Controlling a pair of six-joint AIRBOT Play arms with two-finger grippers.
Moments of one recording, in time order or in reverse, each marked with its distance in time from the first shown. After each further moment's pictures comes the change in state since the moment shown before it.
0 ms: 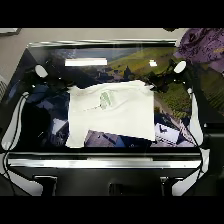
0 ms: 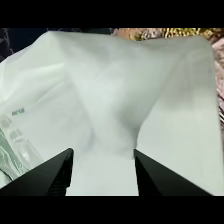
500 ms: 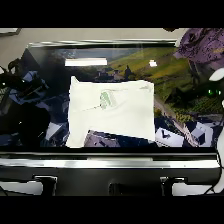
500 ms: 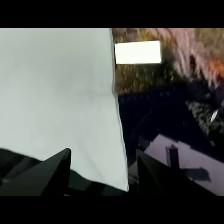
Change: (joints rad) left arm 0.256 0.232 -0.158 -0.011 -0.290 0.166; right arm -0.251 0.310 -0.418 0.027 0.292 -0.418
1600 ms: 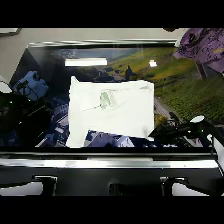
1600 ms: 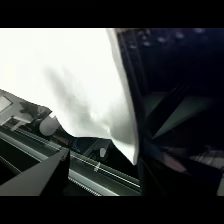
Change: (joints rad) left arm 0.025 0.103 -0.328 -0.009 0.074 0.039; right arm -0.027 0.127 -0.725 0.222 -0.204 -0.202
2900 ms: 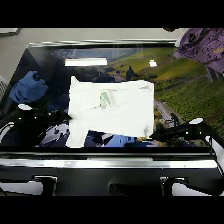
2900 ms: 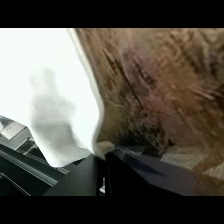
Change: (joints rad) left arm -0.025 -0.105 -0.359 -0.562 0.252 0.474; right arm 0.000 -0.002 -0.023 0.076 -0.080 0.032
